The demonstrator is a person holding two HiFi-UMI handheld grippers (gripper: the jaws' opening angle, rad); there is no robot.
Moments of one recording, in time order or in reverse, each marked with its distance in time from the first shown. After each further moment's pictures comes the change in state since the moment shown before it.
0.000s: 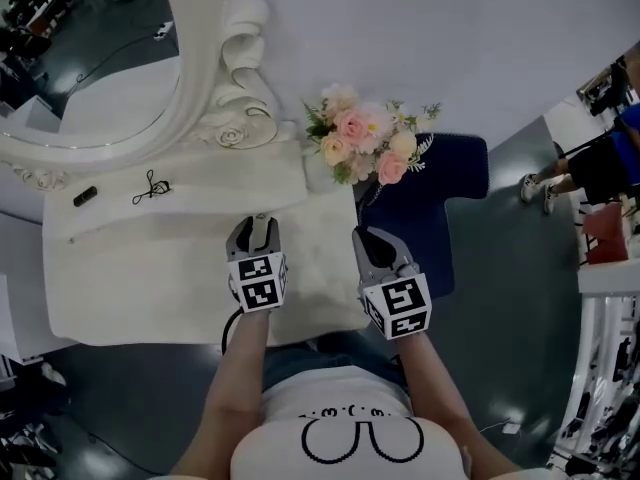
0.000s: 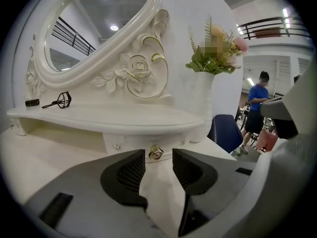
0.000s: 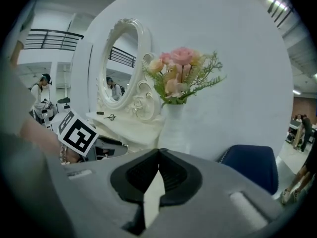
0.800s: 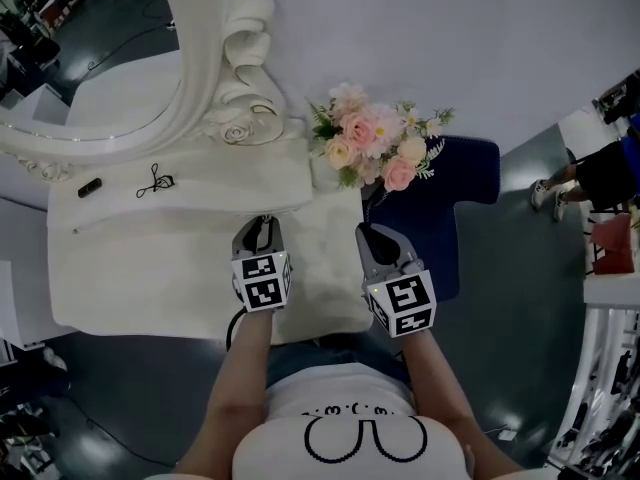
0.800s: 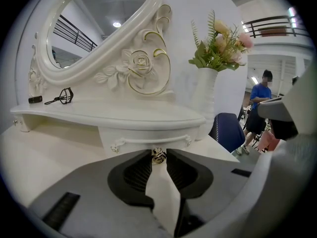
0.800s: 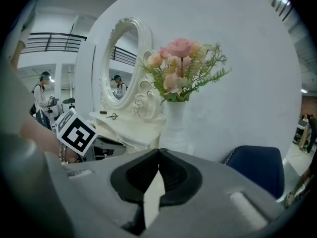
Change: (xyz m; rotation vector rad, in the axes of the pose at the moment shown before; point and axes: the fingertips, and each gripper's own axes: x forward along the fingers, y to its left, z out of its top) left arm 0.001 0.000 -0.007 -0.026 0.042 0.033; right arm 0.013 -0.005 -0.001 -0.011 0.014 0.061
